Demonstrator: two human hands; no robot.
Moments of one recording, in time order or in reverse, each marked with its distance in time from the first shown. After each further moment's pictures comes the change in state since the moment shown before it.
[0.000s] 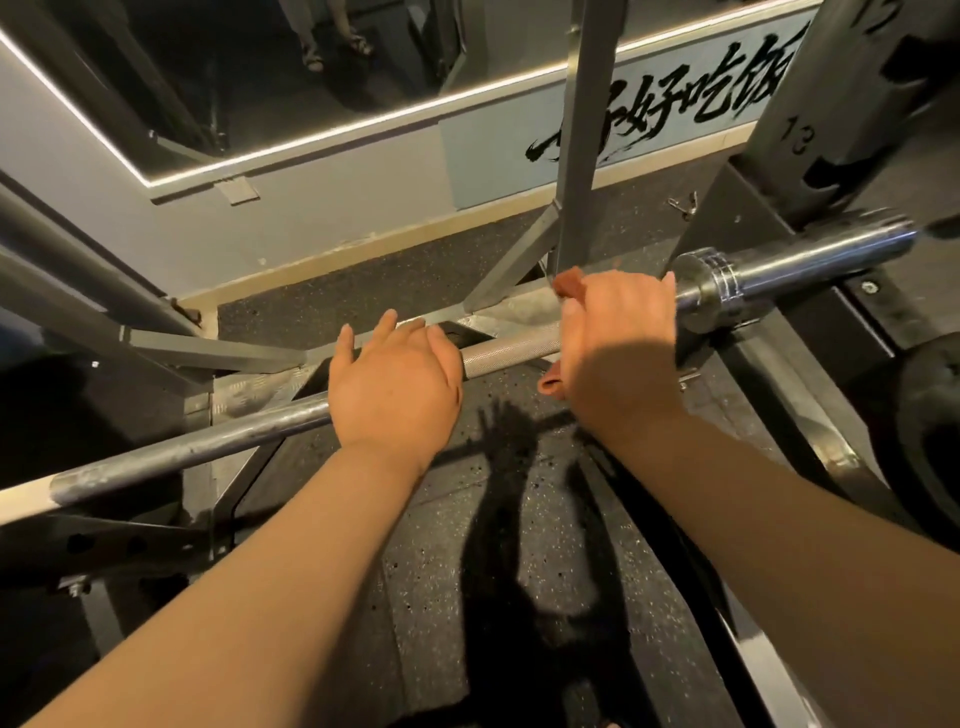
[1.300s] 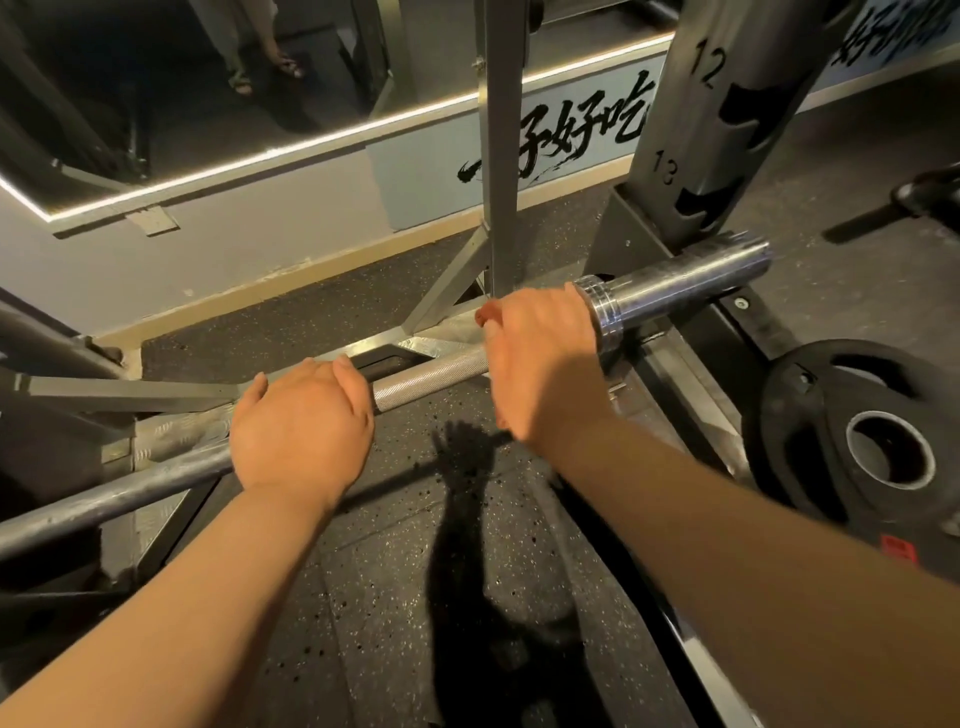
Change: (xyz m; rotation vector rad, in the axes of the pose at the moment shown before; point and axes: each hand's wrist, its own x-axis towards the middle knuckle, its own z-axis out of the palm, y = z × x) left_hand 0.002 0.021 0.000 0.000 0.021 -0.059; right_hand 0.018 0.030 -0.024 0.123 -0.345 0.076
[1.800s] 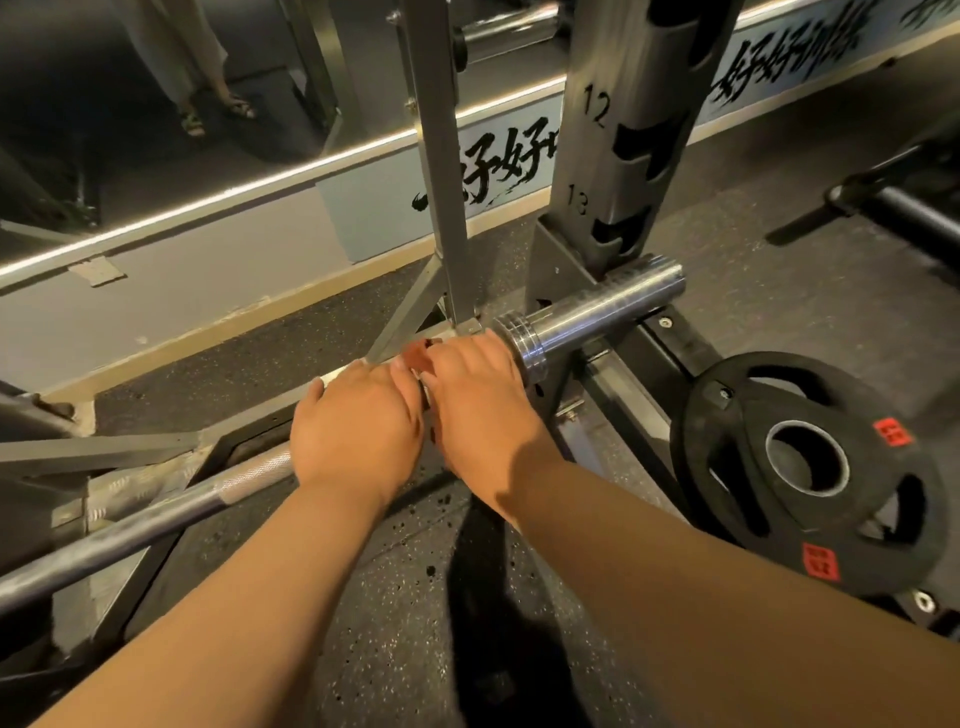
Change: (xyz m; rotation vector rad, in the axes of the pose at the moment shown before) left_hand 0.013 0.100 -0.003 -0.060 -0.032 0.159; right_hand -0.008 0.015 -0.013 0.251 -0.100 -0.104
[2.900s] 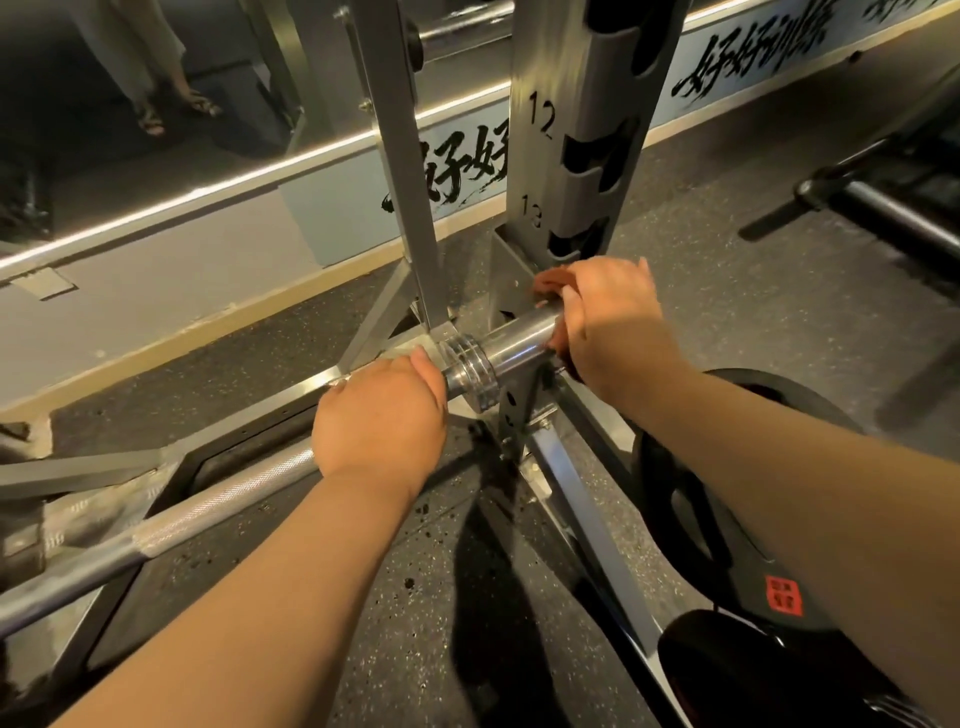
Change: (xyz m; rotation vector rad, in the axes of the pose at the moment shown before) left_hand 0.027 0.070 0.006 -0.050 0.044 0.000; right_hand 0.031 0.147 -0.092 -0.242 0.202 0.216
